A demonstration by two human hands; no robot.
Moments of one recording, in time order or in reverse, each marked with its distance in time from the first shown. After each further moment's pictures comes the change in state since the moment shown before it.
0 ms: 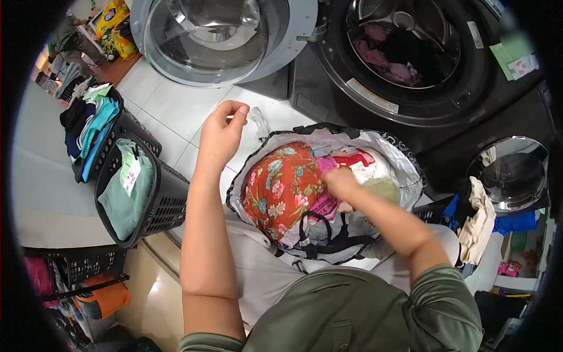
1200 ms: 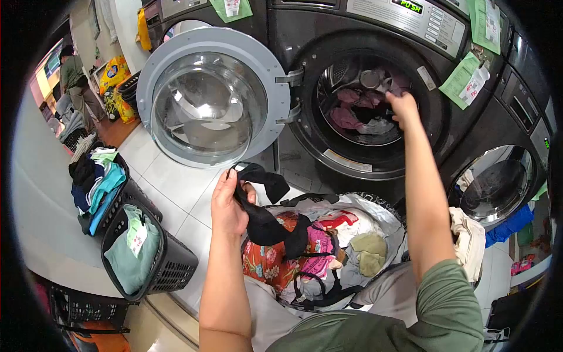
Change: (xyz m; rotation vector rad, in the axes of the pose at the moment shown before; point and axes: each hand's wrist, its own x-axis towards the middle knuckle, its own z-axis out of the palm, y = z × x) left_hand 0.000 0.053 0.027 -1.237 -0.098 0.123; right_hand -0.040 0.181 -0.364 0.994 1.033 0.720
